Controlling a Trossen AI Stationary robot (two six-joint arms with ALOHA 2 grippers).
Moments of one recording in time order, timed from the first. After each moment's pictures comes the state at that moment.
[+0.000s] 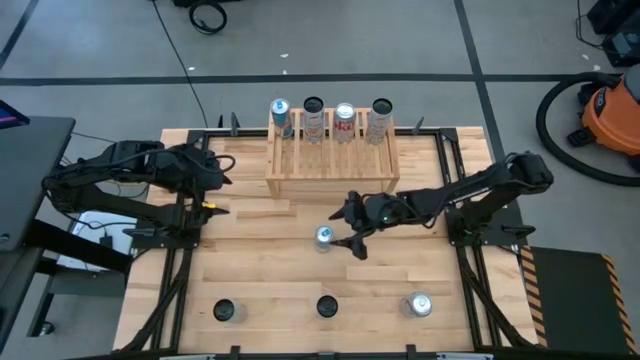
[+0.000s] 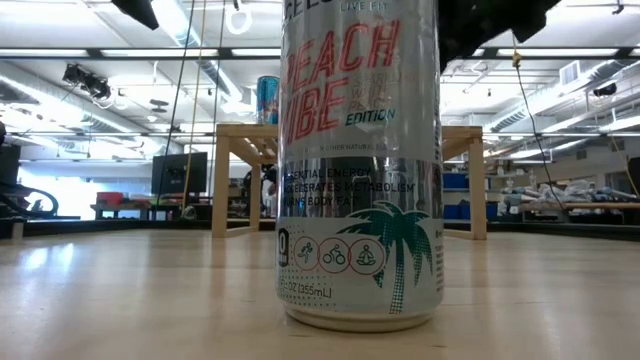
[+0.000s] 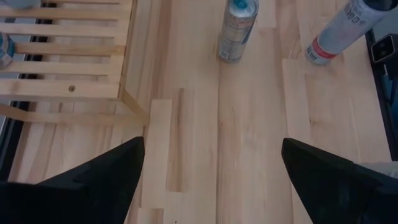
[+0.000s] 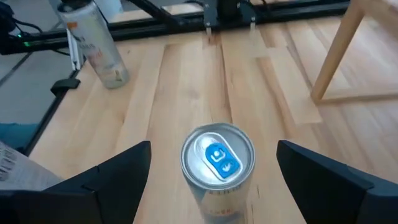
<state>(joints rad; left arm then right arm) 0.04 0.94 1.31 -1.26 -0.01 0.00 0.15 1.47 0.84 0.15 0.06 0.18</state>
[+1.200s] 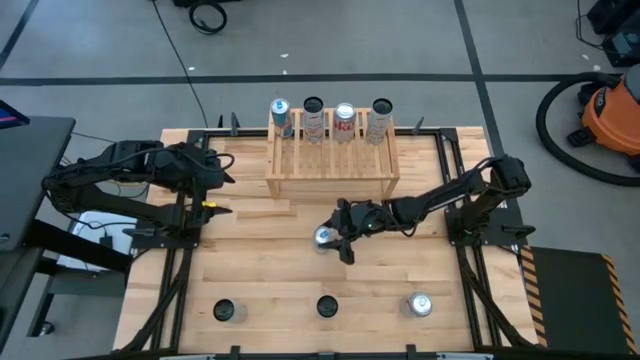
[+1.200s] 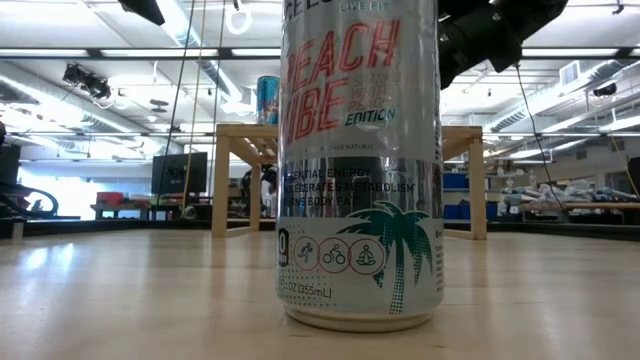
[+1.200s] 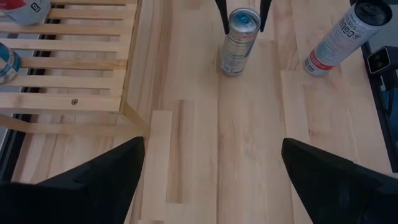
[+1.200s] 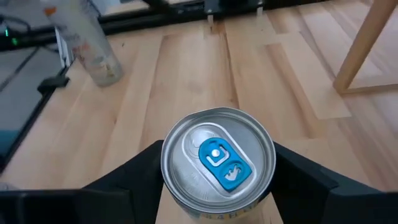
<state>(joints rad) 0.04 0.94 1.31 -1.22 -0.01 0.00 0.14 1.65 0.86 0.31 0.05 0.21</state>
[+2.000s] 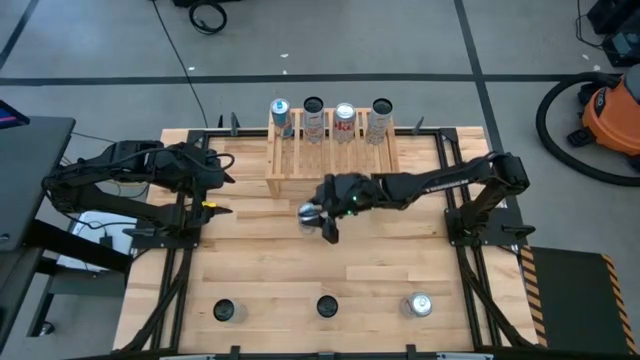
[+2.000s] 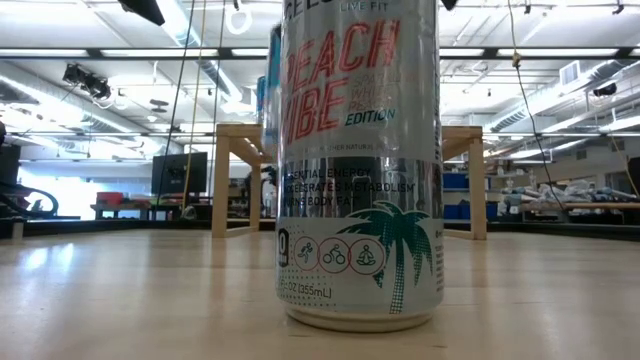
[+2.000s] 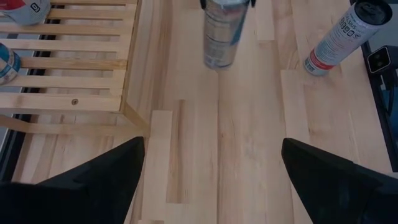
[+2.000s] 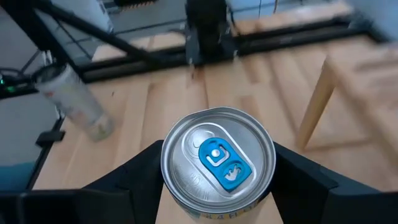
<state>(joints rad) 0.04 0.94 1.31 -1.22 -0.01 0.01 0.05 1.65 1.26 -0.08 0.00 0.19</state>
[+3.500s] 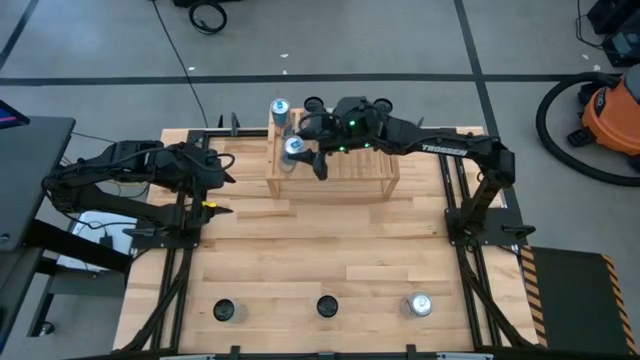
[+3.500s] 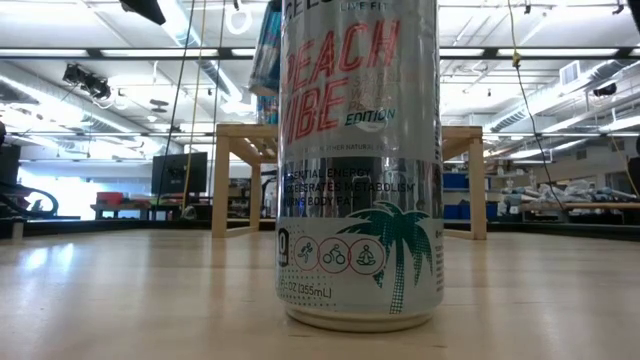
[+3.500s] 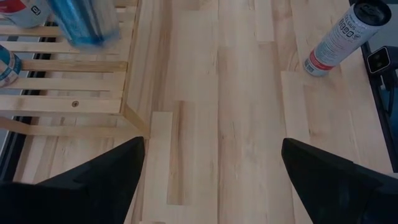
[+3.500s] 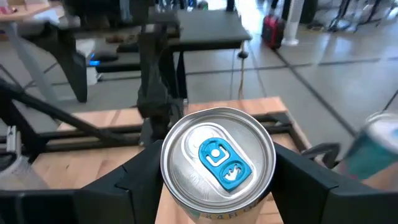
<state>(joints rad) 0.04 0.94 1.31 -1.22 -0.01 0.01 -0.25 1.72 1.65 -0.19 -0.23 -0.01</state>
